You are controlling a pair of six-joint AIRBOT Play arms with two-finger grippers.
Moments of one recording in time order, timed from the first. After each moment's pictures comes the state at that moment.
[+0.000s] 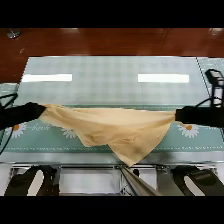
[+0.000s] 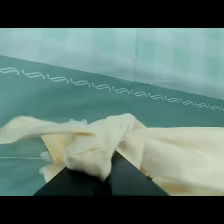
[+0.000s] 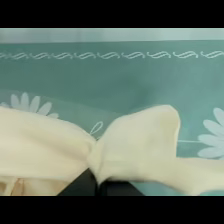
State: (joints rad) left arm 0.22 -0.58 0.61 1.04 -1.06 -1.45; right arm 0.15 -0.68 0.80 -1.46 1.23 1.78
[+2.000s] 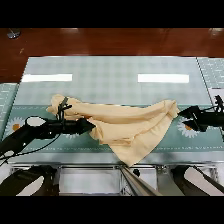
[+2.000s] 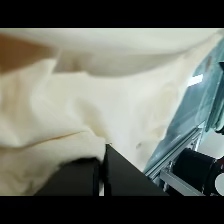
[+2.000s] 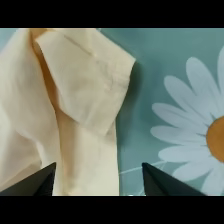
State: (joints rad) left arm -0.22 -1.03 0.37 0.30 -0.86 -1.09; right arm -0.62 -1.13 0.62 -0.88 1.14 1.32
